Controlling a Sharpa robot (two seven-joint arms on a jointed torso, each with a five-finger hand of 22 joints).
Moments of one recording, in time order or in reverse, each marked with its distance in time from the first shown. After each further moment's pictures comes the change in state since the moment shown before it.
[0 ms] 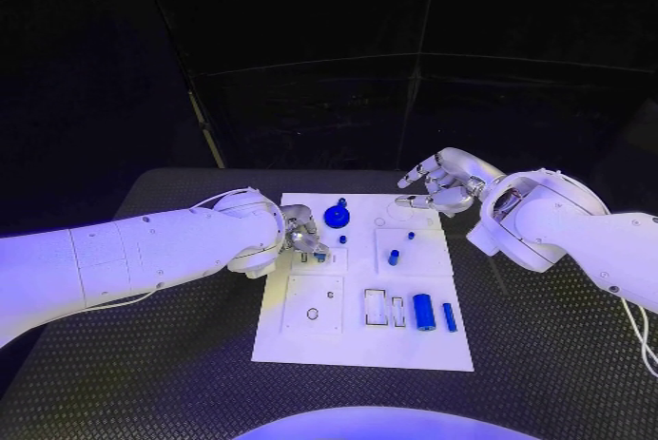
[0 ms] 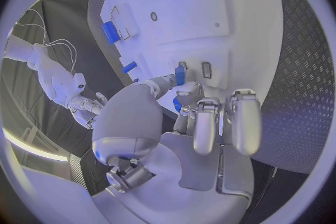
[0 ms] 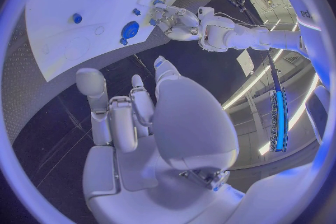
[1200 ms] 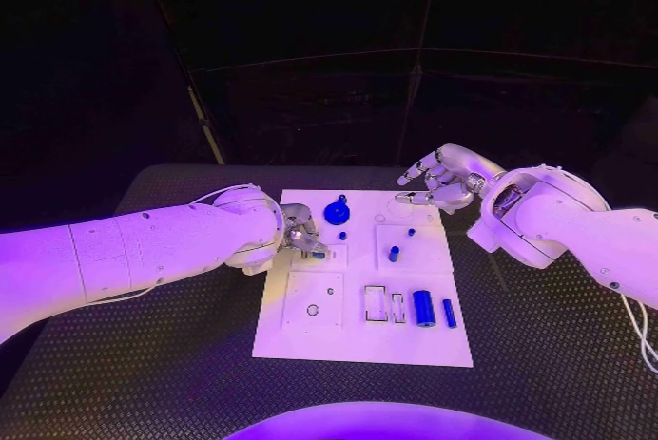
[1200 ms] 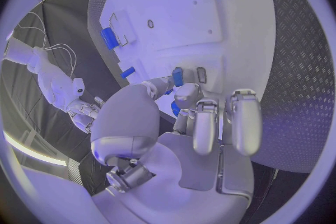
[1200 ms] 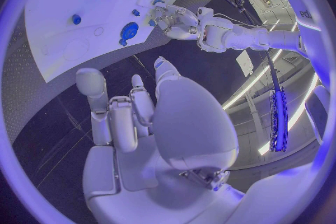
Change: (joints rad) left arm -0.001 0.001 -0.001 -0.010 -0.011 0.048 -0.001; left_hand -0.051 -0.024 0.031 0.002 0.028 0.006 -0.014 0.053 0.034 0.029 -0.015 0.029 0.028 0.000 -0.007 0.000 0.000 0.000 0.000 0.000 0.000 0.000; right arm 0.000 0.000 0.000 0.000 0.000 0.006 0.005; right_hand -0.005 0.005 -0.003 -0.003 0.006 0.003 -0.003 0.002 0.000 0.000 0.000 0.000 0.001 0.000 0.000 0.000 0.000 0.000 0.000 0.000 0.000 0.000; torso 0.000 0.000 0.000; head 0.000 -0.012
